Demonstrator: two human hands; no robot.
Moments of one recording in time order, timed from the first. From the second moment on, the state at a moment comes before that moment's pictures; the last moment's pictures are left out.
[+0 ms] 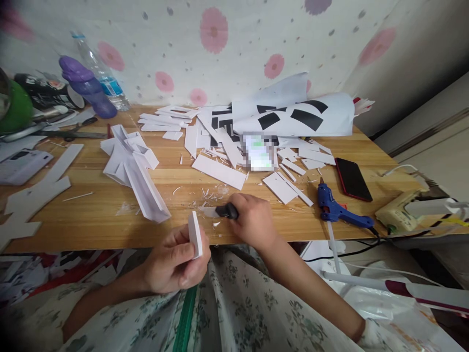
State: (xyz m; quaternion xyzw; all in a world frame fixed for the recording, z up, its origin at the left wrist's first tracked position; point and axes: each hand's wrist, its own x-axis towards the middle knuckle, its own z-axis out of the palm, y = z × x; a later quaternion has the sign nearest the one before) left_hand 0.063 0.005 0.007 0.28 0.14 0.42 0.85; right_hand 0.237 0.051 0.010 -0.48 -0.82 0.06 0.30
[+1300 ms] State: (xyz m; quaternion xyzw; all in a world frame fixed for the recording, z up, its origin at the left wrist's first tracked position) left_hand 0.068 0.000 0.000 0.30 0.17 0.42 0.84; right_hand 0.231 0.046 0.014 -0.45 -0.83 0.13 0.30
